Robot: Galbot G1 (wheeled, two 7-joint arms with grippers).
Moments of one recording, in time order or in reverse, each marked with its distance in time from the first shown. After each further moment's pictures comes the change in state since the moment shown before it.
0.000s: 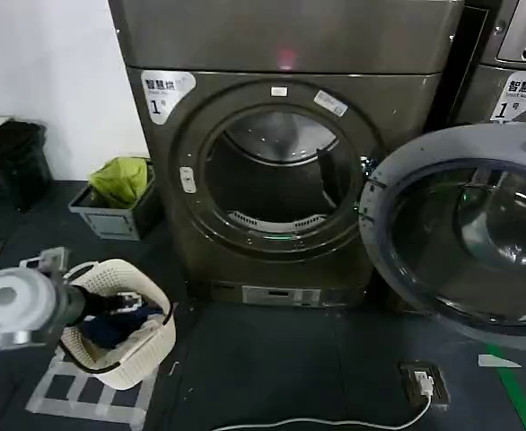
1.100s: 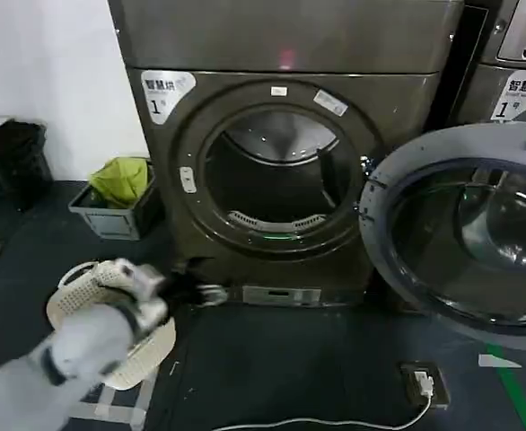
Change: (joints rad) left arm 0.101 -0.265 0.047 -0.127 1.306 0.002 0.820; right arm -0.005 0.000 0.077 0.022 -0.011 -0.073 0.030
